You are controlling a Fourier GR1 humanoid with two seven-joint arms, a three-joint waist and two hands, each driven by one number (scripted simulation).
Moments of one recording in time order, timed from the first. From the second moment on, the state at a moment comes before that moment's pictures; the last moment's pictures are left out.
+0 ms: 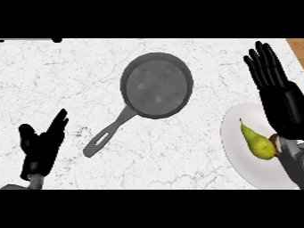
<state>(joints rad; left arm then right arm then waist) -0.01 0.44 -0.29 -1.42 0.40 0.31 0.15 -0.32 -0.52 0.28 -1.63 -0.45 -0.20 -0.21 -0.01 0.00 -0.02</state>
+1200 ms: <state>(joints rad) -0.19 0.44 -0.19 -1.56 0.42 0.31 0.12 -0.31 -1.11 0.08 -1.28 -0.23 0.54 -0.77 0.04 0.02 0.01</state>
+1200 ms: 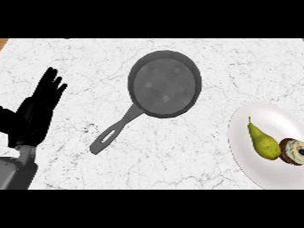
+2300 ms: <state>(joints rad) -0.20 0.41 -0.19 -1.56 0.38 0.31 0.15 -0.40 -1.26 0.50 -1.29 0.54 0.21 -1.02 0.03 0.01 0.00</state>
